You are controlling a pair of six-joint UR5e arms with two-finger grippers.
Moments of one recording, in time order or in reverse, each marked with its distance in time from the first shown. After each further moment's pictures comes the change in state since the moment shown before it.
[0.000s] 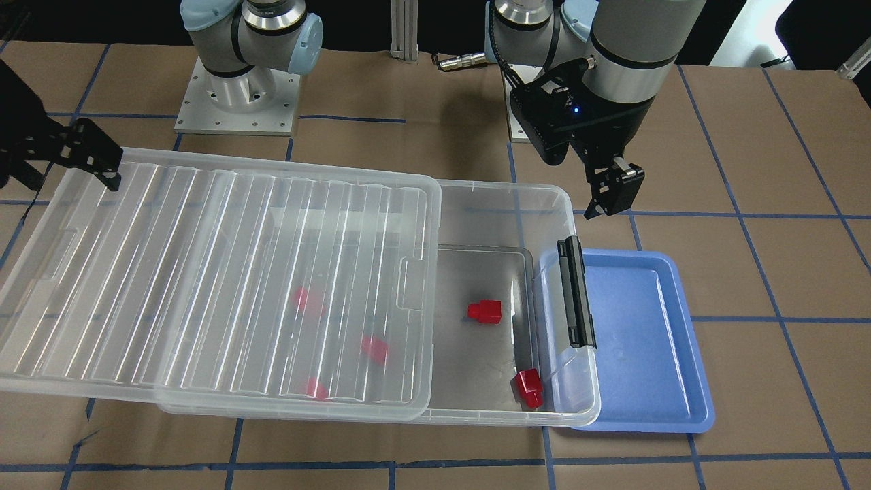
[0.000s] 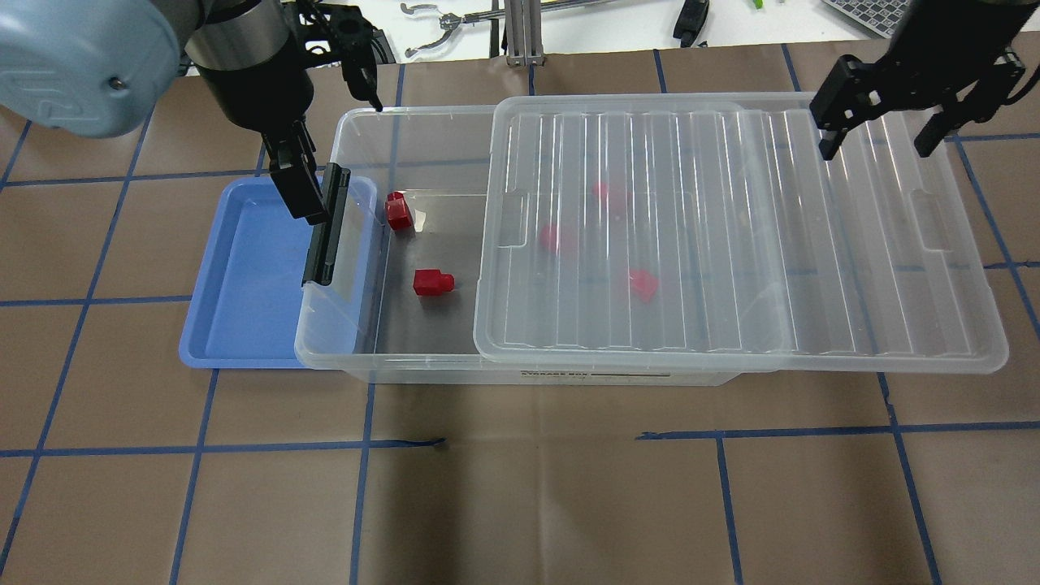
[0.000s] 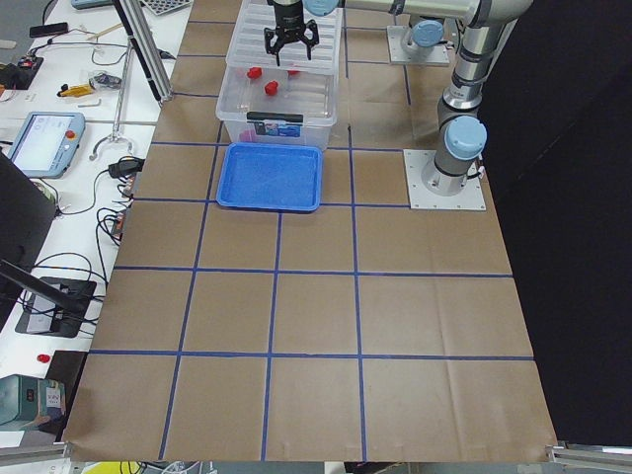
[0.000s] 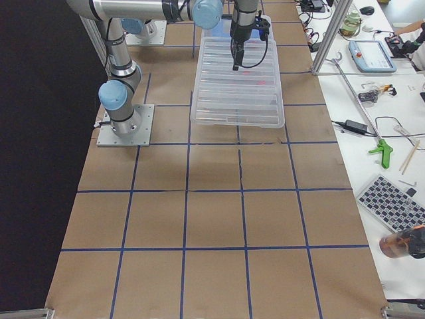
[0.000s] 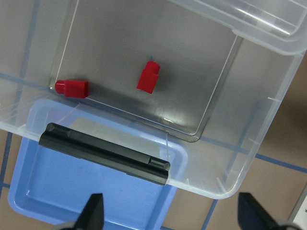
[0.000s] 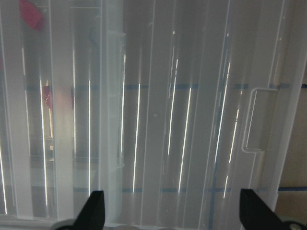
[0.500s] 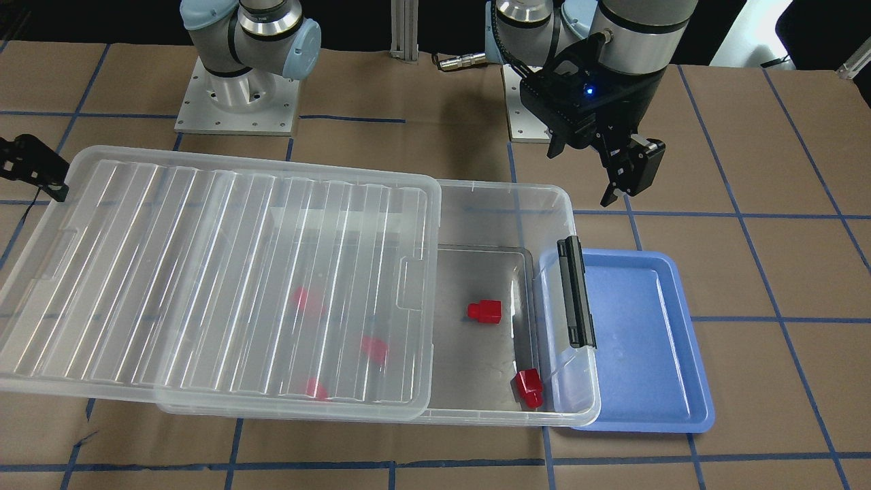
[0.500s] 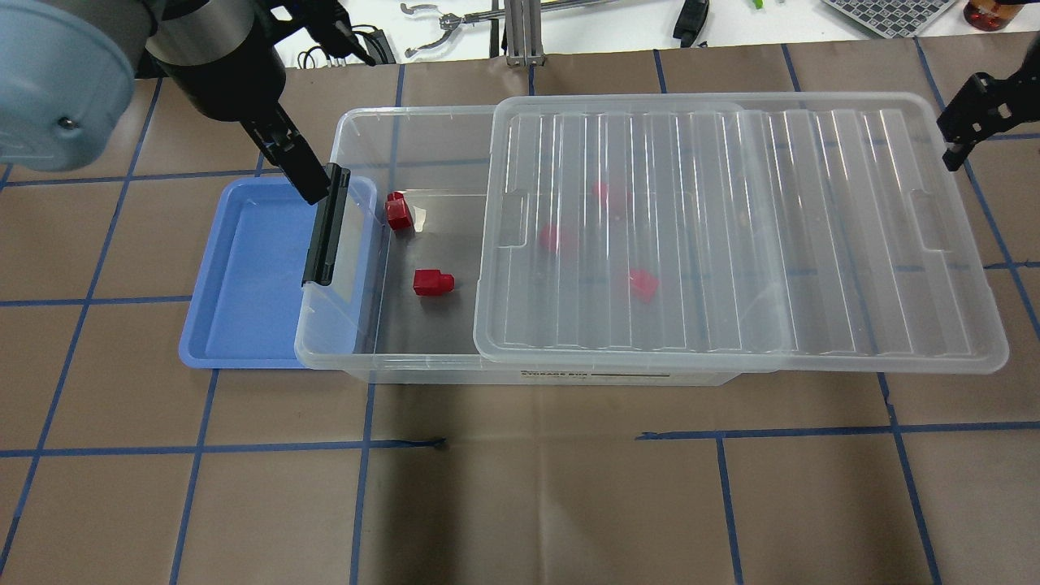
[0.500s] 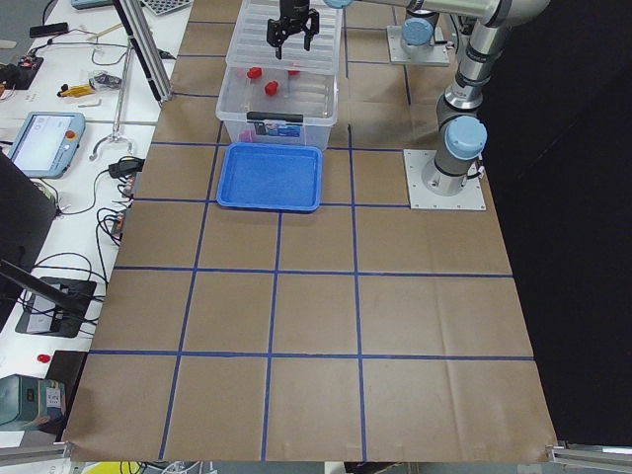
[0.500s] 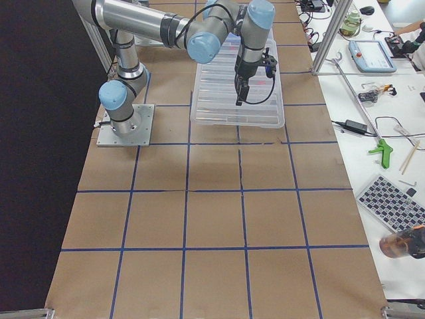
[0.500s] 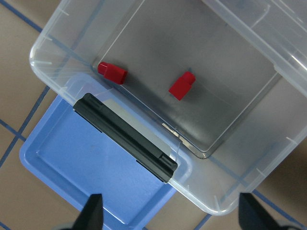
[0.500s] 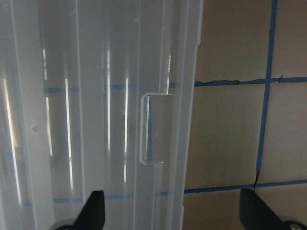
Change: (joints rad) left arm 0.010 0.044 -0.041 0.098 0.003 -0.307; right arm -0.155 0.050 0.044 -0.104 -0.089 -0.129
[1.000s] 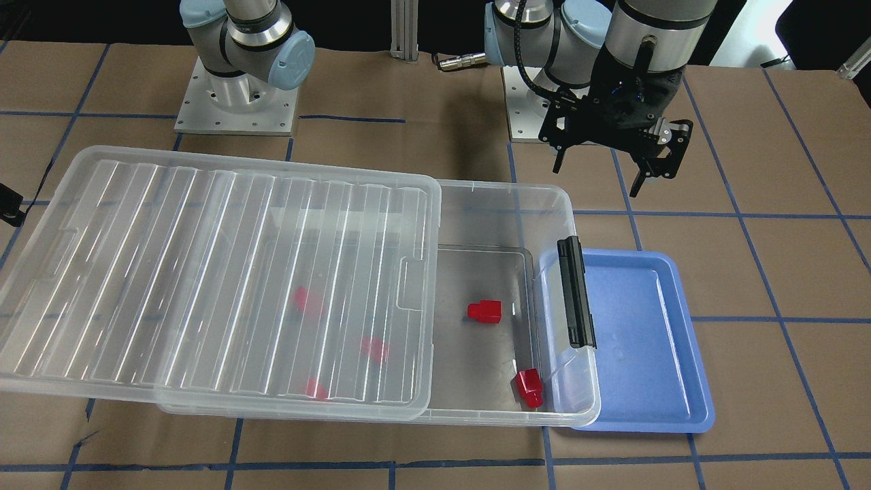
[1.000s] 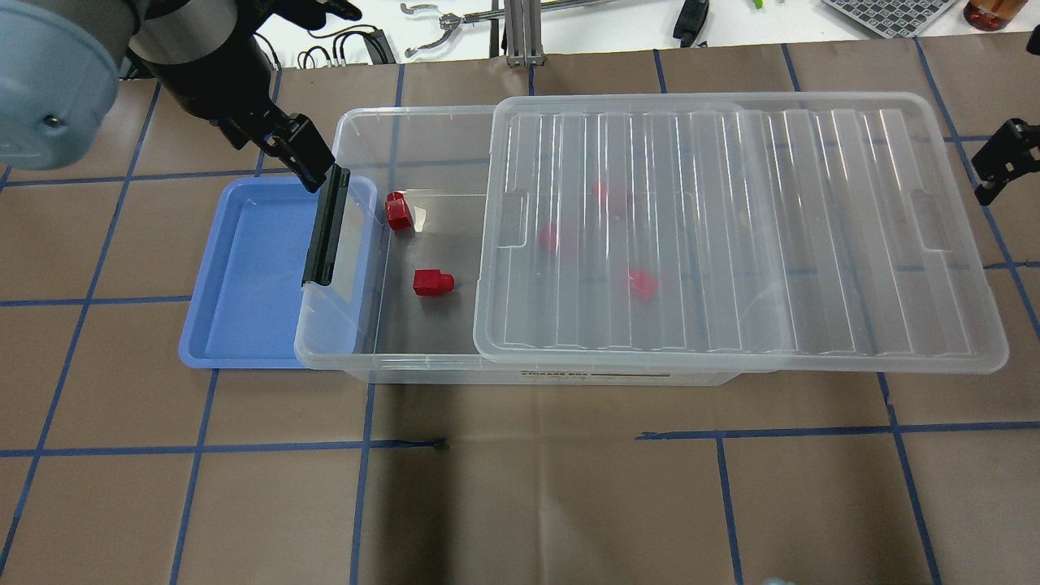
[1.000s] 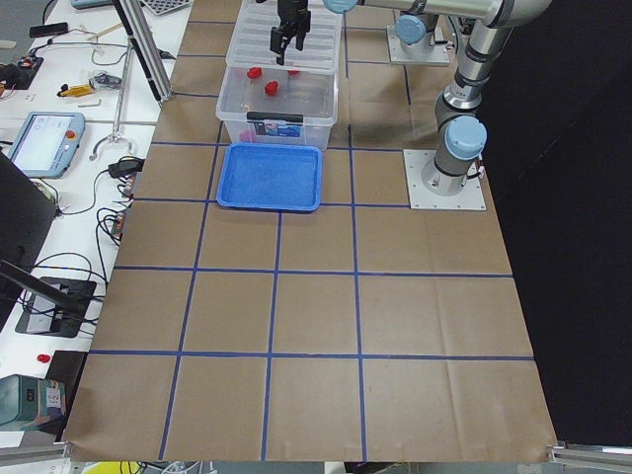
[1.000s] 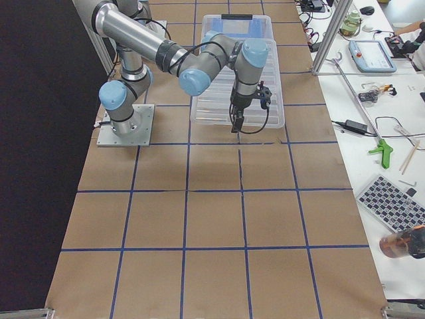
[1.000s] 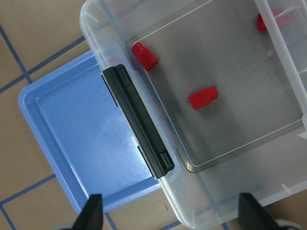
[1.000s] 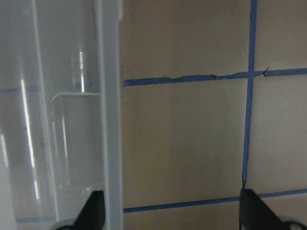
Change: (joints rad) left arm 0.026 0.012 0.003 -0.032 -0.005 -0.418; right arm -0.118 0.016 0.152 -0.181 -0.006 -0.077
